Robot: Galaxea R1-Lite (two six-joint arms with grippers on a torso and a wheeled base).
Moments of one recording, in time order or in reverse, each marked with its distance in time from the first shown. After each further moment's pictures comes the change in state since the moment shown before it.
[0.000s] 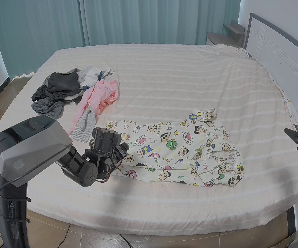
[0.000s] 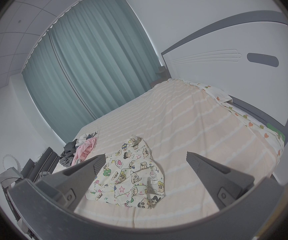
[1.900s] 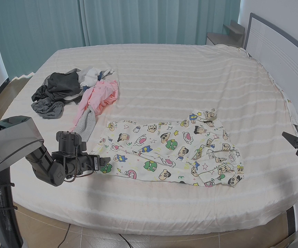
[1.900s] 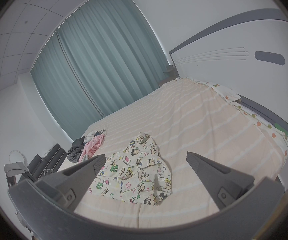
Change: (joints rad) left arm 0.253 -0.059 0.218 -0.149 -0.400 0.724; right arm 0.007 -0.001 0.074 -0.103 0.073 -0.002
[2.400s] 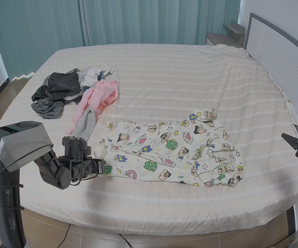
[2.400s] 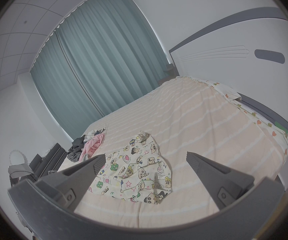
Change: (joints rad) left arm -0.014 0.095 -0.036 -0.047 0.011 0.008; right arm 0.003 0.003 0.007 0.001 0.001 -0.001
